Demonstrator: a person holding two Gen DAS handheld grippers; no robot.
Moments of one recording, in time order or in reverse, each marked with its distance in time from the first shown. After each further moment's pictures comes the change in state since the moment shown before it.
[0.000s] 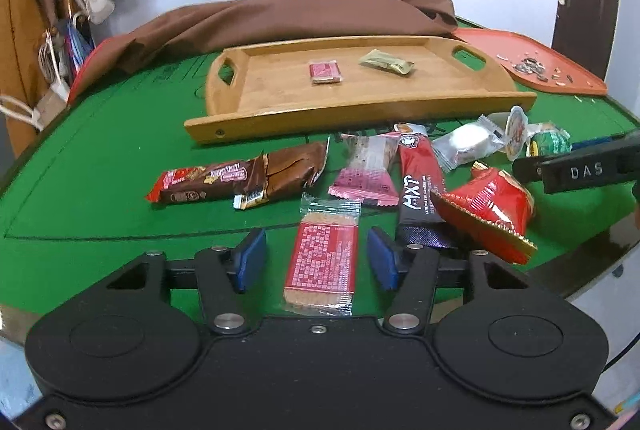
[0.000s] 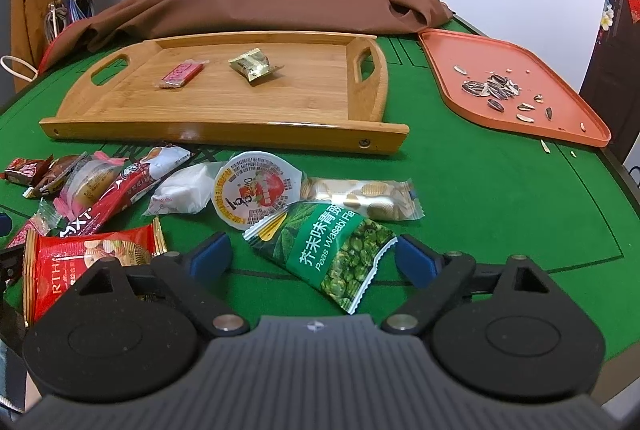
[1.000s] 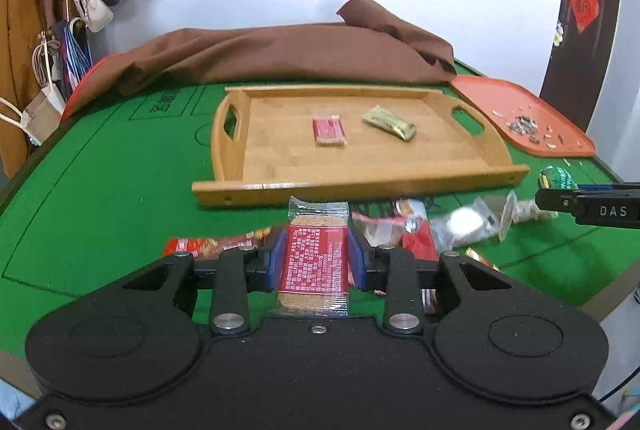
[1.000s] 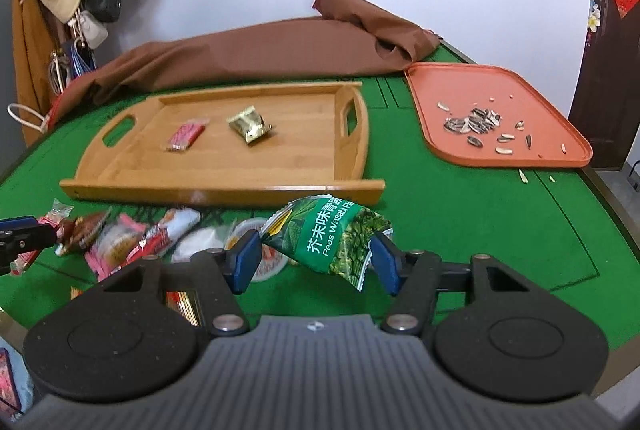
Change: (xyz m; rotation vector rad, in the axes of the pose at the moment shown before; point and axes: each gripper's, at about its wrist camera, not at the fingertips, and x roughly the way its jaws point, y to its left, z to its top) left arm -0.012 0.026 0.057 -0.057 -0.065 -0.061; right arm -0.037 -0.018 0.027 0.077 -0.092 0.035
